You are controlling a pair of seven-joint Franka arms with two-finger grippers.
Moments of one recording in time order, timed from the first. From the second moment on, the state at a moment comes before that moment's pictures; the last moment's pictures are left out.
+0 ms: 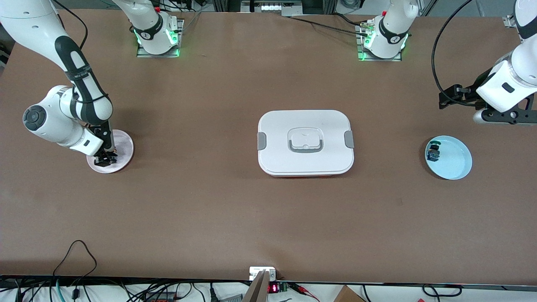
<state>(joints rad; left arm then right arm) 0.01 0.02 -0.05 -1.66 0.03 1.55 -0.02 -0.16 0.46 -0.03 -2.14 0.06 2.60 -2.13</state>
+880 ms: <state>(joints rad) 0.01 0.02 -0.05 -1.66 0.03 1.53 -0.02 -0.15 0.45 0.07 -1.88 0.31 2.09 -2.18</state>
